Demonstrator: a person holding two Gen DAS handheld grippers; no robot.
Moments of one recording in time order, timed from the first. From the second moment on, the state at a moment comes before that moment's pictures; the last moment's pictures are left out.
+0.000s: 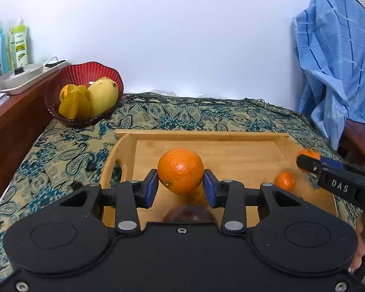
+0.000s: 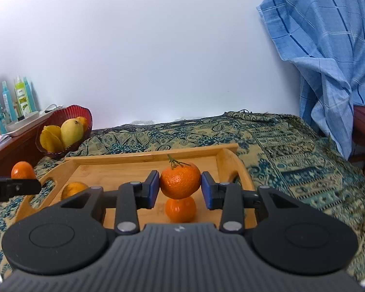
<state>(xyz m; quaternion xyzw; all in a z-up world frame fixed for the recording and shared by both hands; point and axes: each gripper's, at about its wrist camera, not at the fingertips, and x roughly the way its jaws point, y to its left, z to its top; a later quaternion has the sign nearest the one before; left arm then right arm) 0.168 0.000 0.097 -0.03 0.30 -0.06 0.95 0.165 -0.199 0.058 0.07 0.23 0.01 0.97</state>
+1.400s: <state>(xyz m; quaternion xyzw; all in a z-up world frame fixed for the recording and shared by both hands) 0.296 -0.019 0.061 -0.04 0.41 -0.07 0.91 0.251 -0.205 0.031 0.08 0.33 0.00 0.94</state>
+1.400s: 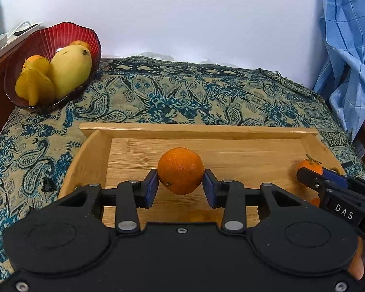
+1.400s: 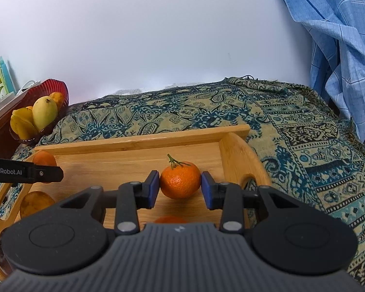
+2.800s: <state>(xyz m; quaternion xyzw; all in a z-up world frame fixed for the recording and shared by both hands) 0.281 -0.019 0.058 -0.01 0.40 -0.05 0.91 0.243 -0.205 0.031 0.10 0.33 0.00 0.94</state>
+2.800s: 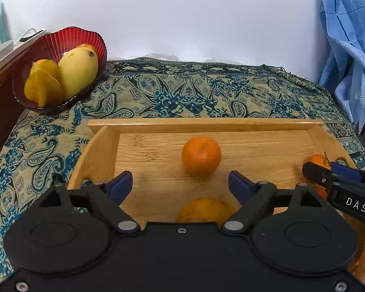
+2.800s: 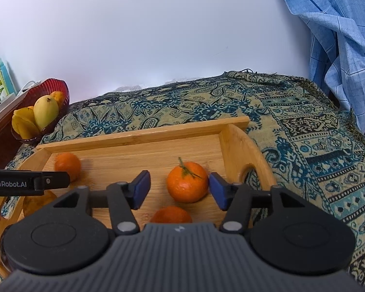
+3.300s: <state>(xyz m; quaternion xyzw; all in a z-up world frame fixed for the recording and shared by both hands) 0.236 -0.013 0.080 0.01 0.37 -0.06 0.93 0.198 -0.195 0.057 0.07 0.26 0.01 0.96</state>
